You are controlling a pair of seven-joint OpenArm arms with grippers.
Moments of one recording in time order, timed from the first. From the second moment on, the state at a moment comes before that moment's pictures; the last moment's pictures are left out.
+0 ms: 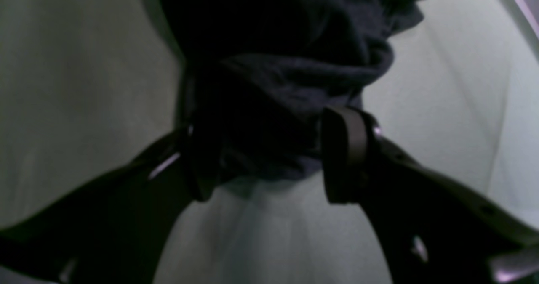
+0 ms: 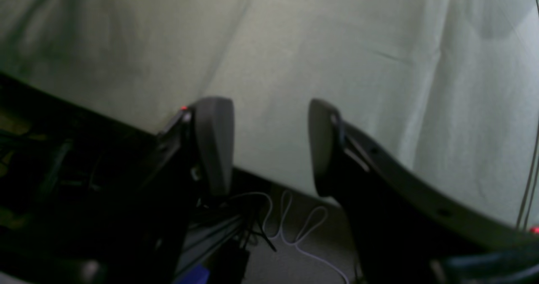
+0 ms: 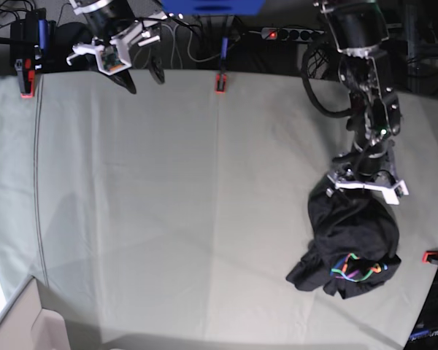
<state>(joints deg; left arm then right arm) 0.6 -0.6 -20.7 77.0 -23.5 0.3 23.4 -50.9 13.7 -11.2 116.3 0.0 0.2 -6.0</state>
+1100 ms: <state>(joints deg) 28.5 -3.5 -43.9 102.3 -45.7 0.1 23.5 -50.5 13.7 -11.4 116.3 0.0 0.2 -6.4</state>
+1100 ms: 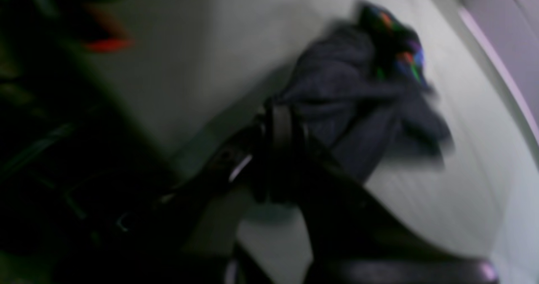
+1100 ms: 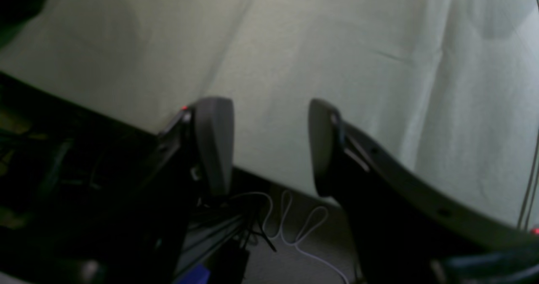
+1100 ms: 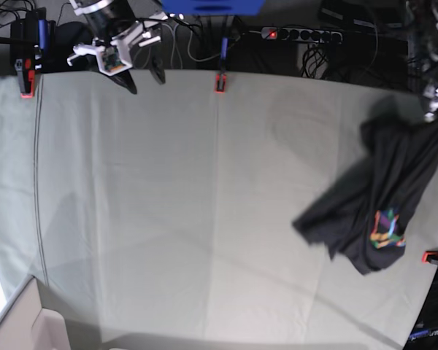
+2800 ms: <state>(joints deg) 15.3 1.8 -27.7 98.6 -25.8 1.2 23.9 -44.7 15.1 -21.2 116.1 -0.2 0.2 -11.5</state>
